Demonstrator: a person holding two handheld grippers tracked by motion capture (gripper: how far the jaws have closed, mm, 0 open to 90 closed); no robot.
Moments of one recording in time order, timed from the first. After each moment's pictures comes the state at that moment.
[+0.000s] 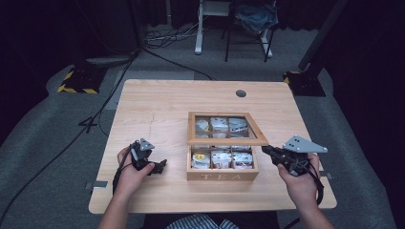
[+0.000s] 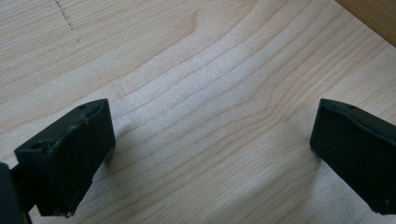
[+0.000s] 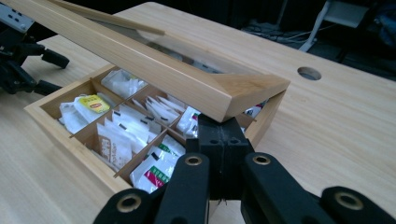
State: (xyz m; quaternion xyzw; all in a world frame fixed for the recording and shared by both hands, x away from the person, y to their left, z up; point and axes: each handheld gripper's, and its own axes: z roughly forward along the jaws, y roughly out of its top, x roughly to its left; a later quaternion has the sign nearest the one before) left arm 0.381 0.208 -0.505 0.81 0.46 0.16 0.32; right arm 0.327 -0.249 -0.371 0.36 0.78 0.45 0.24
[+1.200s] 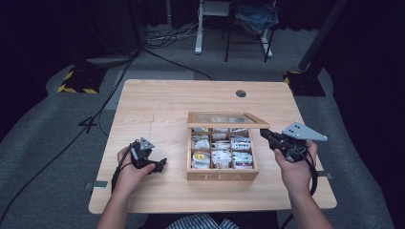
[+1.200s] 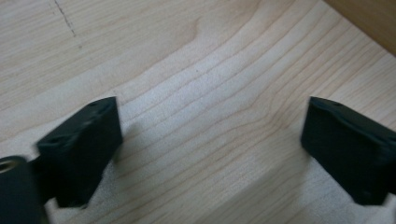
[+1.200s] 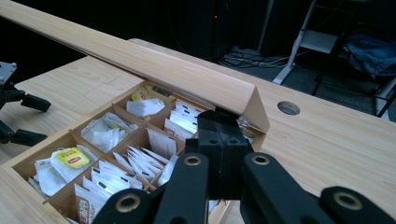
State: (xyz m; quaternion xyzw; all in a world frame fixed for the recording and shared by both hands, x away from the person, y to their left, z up) left arm 0.382 0.208 -0.504 0.81 0.46 0.17 0.33; right arm 0.350 -0.238 -0.348 0.37 0.74 0.48 0.28
